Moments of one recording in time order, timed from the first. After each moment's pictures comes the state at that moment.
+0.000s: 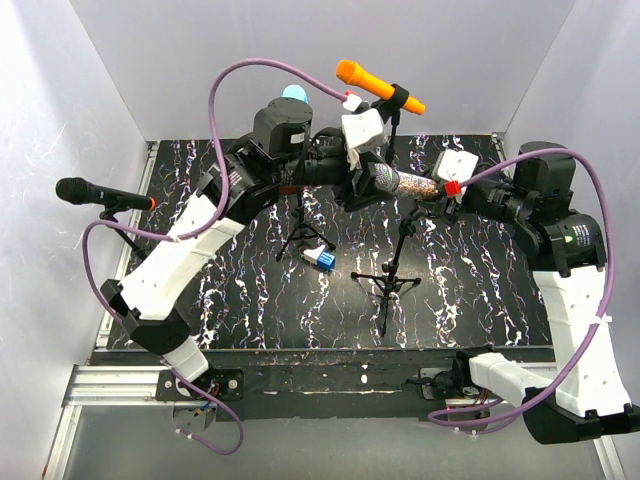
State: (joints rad) left arm -0.87 1.64 2.12 -0.68 0.49 0.24; right arm 0.21 1.05 1.54 -0.90 -0.70 -0.84
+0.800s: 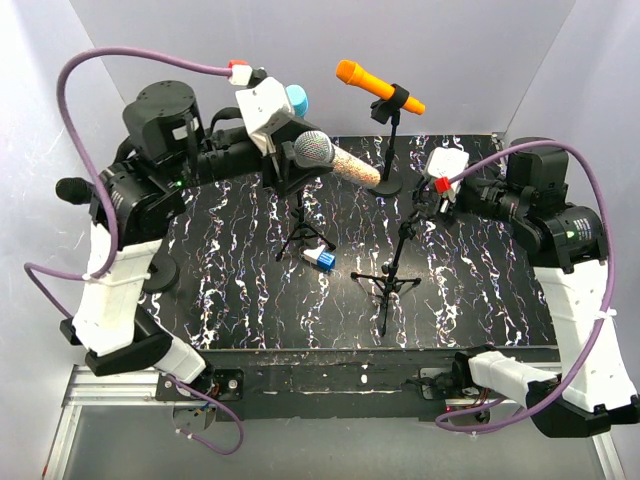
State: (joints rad) left arm -0.75 1.52 2.40 -0.93 0.49 0.26; right arm 0.29 1.09 1.62 -0.98 -0.61 -0.83
